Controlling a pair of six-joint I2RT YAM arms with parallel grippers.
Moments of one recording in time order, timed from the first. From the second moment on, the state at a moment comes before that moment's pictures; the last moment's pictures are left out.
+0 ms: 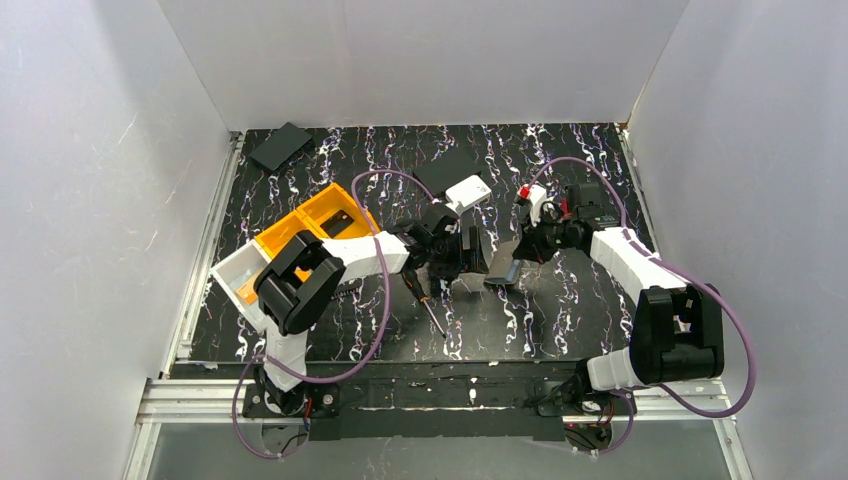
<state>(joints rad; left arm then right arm) -0.82 1.93 1.19 -0.07 0.22 -0.79 0.15 1.41 0.89 -0.46 -0.68 -0.52</state>
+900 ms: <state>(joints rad) -0.92 1.91 1.34 -0.16 0.13 -0.64 0.13 1.41 0.89 -0.47 -0.77 -0.49</state>
